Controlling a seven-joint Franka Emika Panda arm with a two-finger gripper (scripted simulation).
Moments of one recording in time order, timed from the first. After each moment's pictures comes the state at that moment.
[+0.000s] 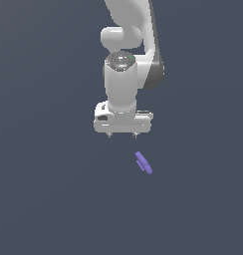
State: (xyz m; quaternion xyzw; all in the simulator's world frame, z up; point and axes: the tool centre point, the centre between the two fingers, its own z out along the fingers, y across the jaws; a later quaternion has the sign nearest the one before) arm 0.008 0.005 0.186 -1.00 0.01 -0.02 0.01
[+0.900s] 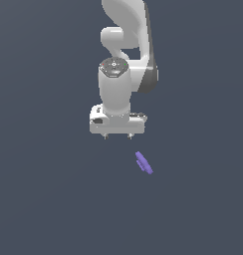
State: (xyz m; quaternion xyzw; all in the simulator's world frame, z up) arm 0.004 -0.014 0.172 -1.00 0.01 -0.01 0.01
